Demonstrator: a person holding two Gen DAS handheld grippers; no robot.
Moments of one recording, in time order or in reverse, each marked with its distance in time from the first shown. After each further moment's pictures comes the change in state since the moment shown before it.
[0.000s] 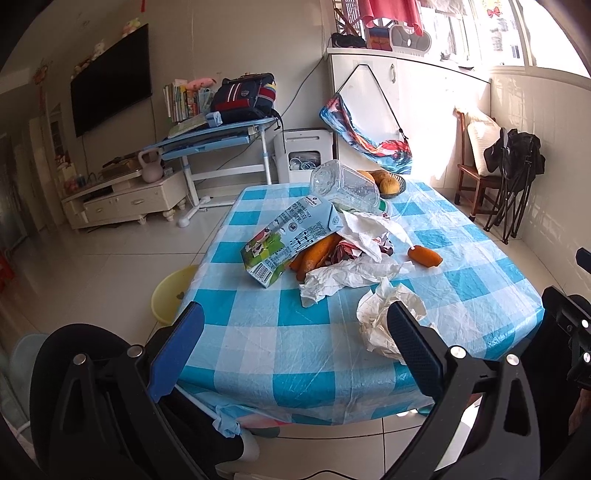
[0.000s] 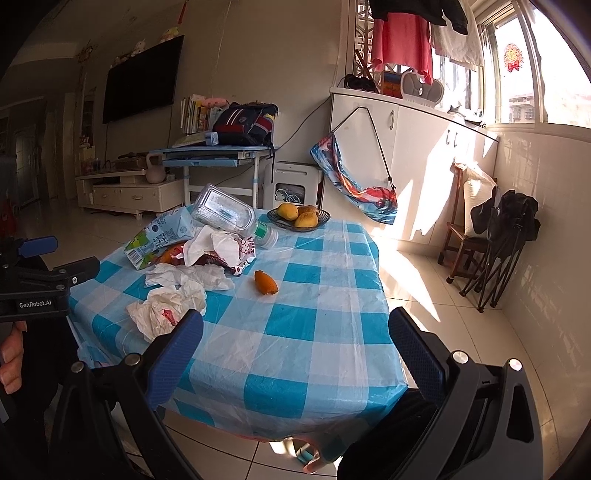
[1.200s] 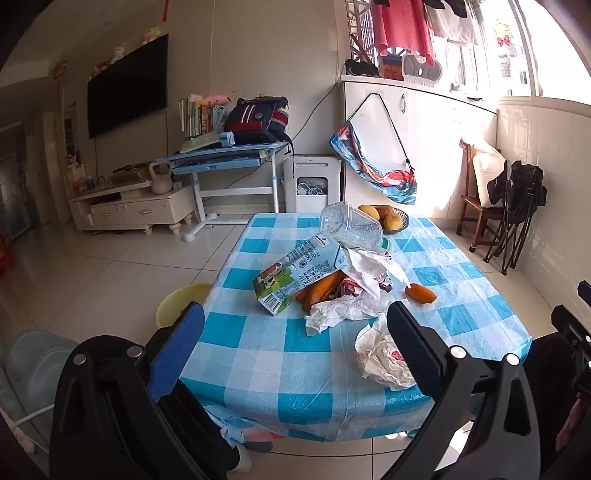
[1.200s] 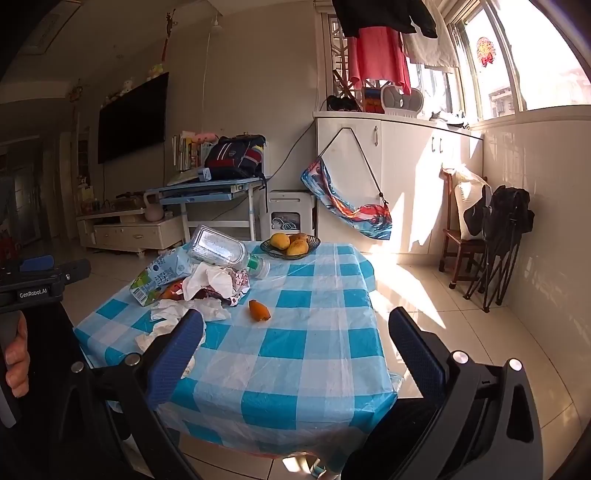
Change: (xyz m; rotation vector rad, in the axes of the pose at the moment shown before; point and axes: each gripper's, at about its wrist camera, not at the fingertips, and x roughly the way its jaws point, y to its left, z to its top) left arm -0.029 0.013 0.015 -0.062 -0.090 0.001; right arm -0.015 -0.020 -0.002 0.092 -0.099 0.013
